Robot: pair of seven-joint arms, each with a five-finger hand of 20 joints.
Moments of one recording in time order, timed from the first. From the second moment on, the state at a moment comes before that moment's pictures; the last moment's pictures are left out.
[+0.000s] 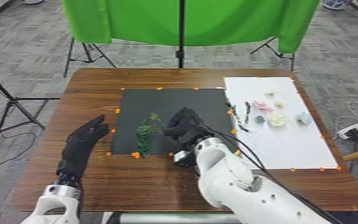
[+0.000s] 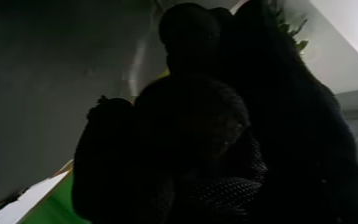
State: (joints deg) left arm 121.7 -73.2 -96.0 -113.3 65.3 -1.1 9.5; right arm -73.3 -61.8 36.1 -105.9 -108.7 16.2 34.8
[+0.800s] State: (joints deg) left arm 121.5 -73.2 -96.2 -113.3 65.5 -2.7 8.3; right arm -76.6 -60.6 39.1 -108.0 -112.2 13.8 33.5
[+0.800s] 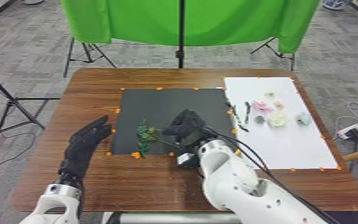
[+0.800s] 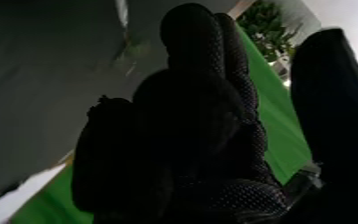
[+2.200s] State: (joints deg) left arm 121.8 -73.8 -96.2 -113.4 66.1 -3.2 7.7; right arm -78.6 -50.6 52.9 -112.1 -121.2 5.2 39.7
